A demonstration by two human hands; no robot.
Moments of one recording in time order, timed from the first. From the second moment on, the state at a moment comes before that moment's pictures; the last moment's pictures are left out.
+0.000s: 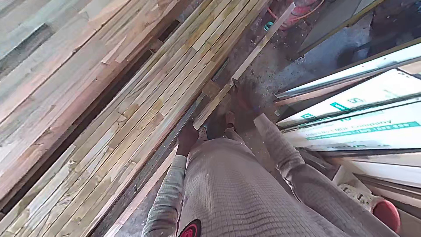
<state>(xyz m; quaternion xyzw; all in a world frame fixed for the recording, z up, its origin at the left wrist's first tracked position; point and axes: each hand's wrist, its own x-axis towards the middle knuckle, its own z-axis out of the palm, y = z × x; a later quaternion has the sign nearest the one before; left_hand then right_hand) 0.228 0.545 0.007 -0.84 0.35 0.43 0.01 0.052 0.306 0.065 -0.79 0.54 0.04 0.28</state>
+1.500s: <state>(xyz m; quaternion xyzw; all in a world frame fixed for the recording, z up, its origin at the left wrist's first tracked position) 0.246 0.655 -0.016 -0.89 0.39 0.23 0.06 0.093 0.503 0.080 -0.76 0.41 0.15 0.47</state>
